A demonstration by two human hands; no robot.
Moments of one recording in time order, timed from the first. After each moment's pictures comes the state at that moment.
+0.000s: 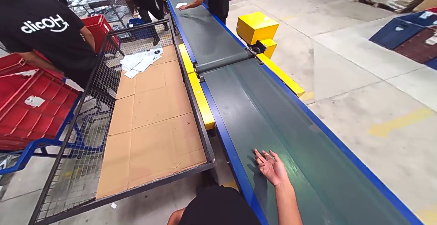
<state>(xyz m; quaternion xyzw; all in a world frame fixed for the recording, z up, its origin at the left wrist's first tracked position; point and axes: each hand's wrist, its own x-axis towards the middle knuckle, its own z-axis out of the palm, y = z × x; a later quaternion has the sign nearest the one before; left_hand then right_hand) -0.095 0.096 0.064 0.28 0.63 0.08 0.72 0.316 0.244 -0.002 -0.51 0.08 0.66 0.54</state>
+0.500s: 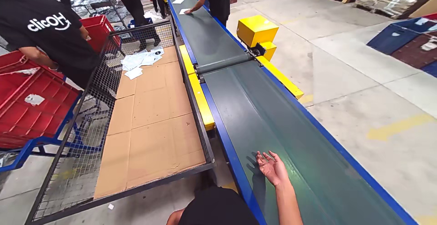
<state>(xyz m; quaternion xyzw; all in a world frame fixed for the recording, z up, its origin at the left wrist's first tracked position) -0.088 0.100 0.084 0.30 0.64 0.03 0.70 0.315 0.244 0.009 -0.54 0.09 0.64 0.54</state>
